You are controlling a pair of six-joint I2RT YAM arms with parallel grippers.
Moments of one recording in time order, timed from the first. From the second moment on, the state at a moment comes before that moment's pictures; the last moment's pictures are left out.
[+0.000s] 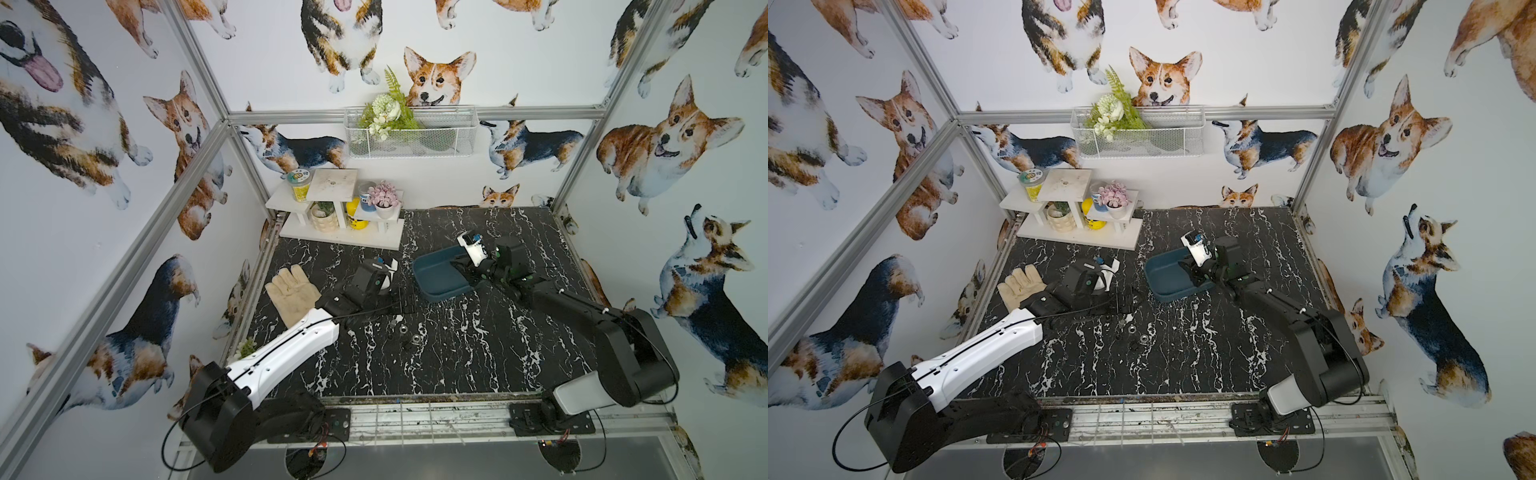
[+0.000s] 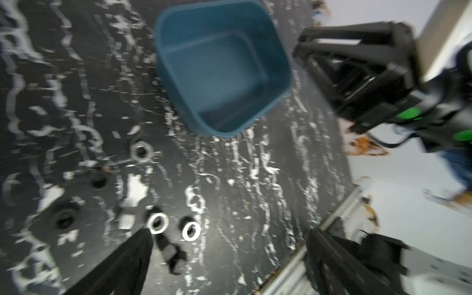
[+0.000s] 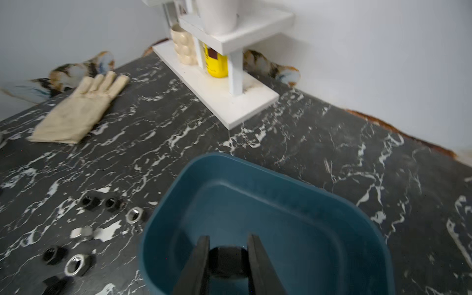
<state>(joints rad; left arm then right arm) -0.62 1.25 0.89 -0.43 0.20 -0.64 0.31 1.53 0.92 0.08 -0.35 -0.16</state>
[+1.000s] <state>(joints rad) -0.62 1.18 0.74 -0.49 -0.05 -0.56 0.33 1.95 1.34 -0.31 0.15 -0.04</state>
